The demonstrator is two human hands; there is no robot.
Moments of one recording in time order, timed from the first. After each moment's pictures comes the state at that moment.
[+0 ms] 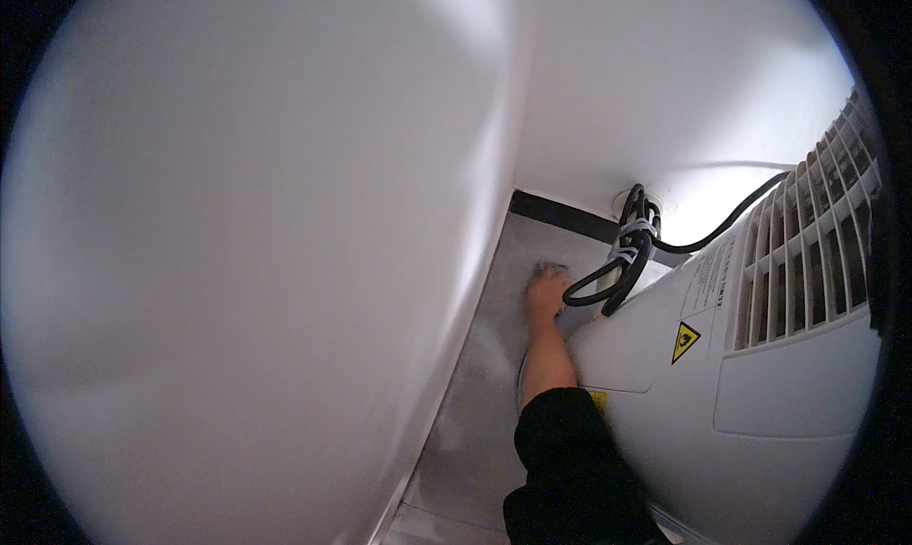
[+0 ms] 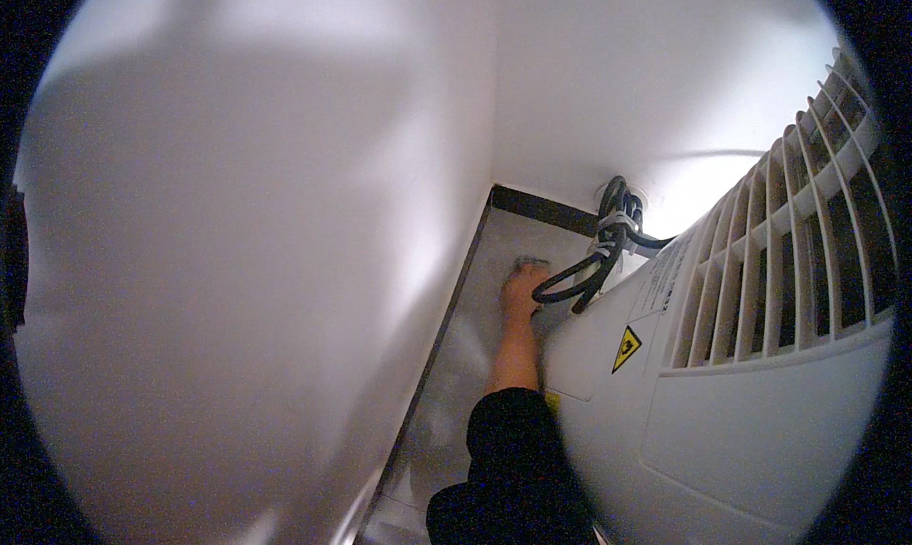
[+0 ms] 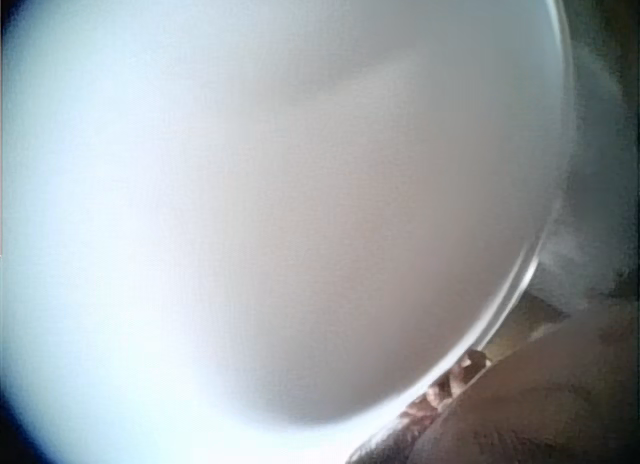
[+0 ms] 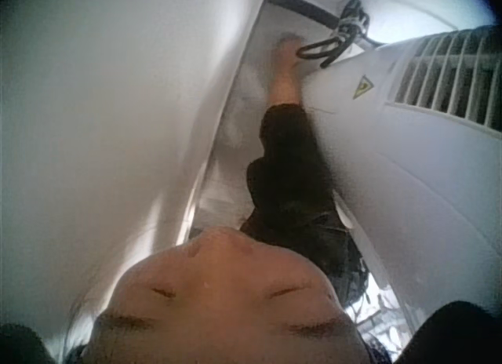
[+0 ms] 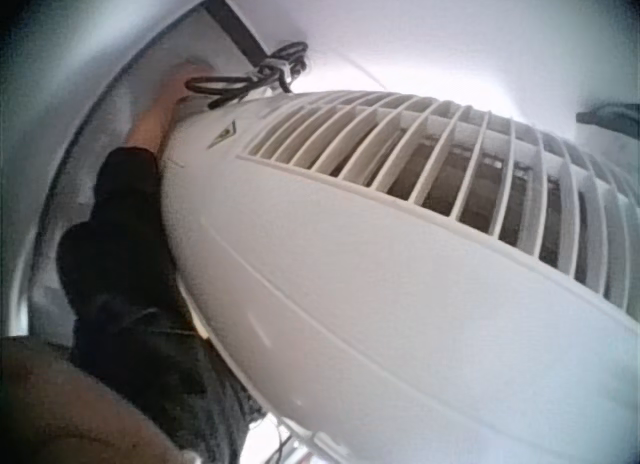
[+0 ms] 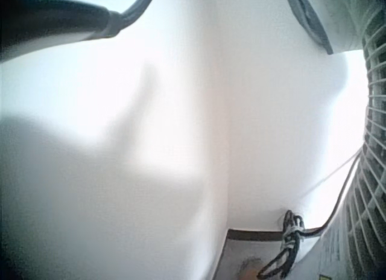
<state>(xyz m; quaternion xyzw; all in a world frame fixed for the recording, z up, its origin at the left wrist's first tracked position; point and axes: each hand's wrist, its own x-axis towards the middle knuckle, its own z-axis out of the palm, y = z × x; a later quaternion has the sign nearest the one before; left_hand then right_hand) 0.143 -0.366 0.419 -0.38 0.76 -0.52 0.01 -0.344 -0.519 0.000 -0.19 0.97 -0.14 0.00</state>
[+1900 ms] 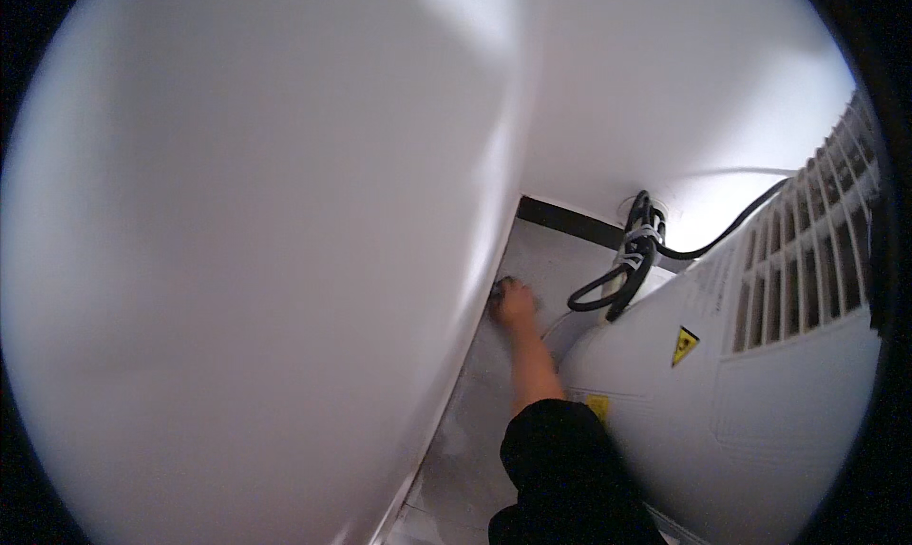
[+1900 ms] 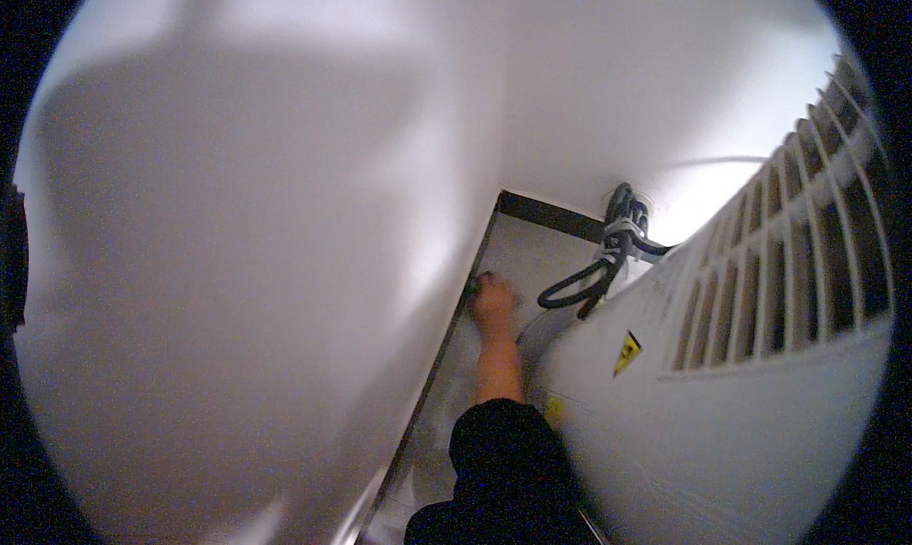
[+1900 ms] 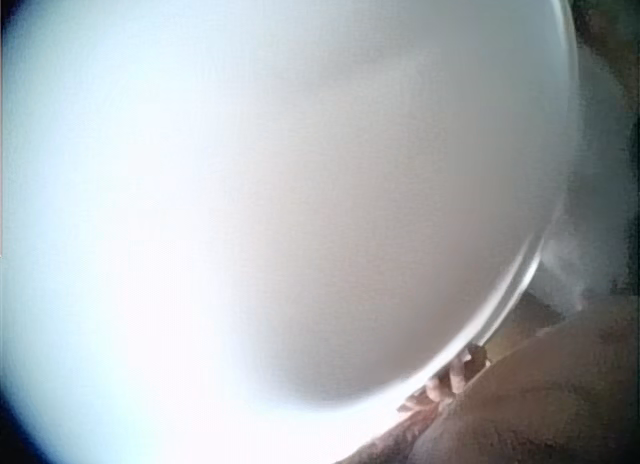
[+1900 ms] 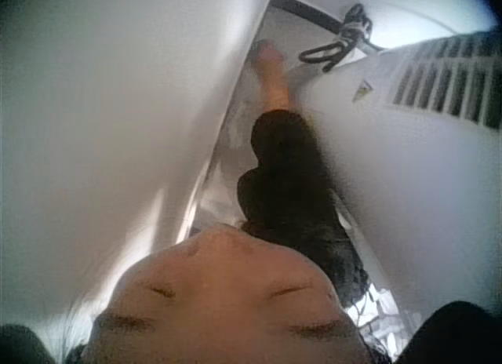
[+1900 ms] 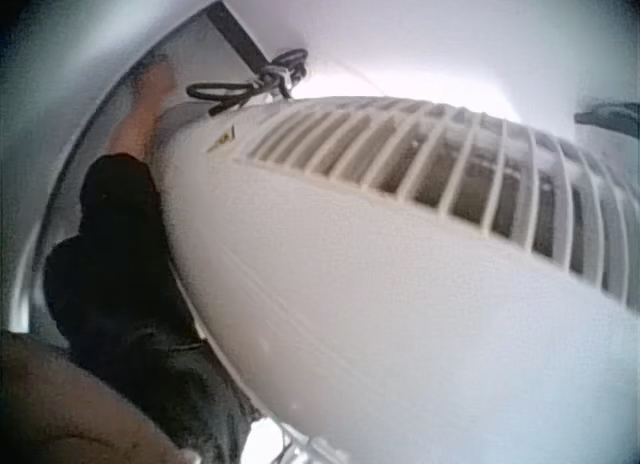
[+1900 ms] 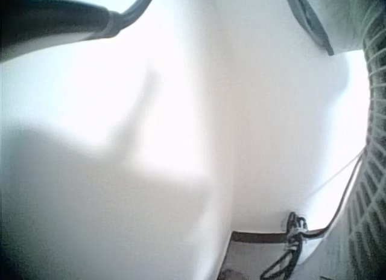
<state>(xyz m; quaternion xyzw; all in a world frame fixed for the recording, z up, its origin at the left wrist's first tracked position) 0.145 -0.387 0.401 -0.39 0.75 -0.53 -0.06 -0.293 -0.549 -0.007 -0.41 0.89 -0.15 0.14</state>
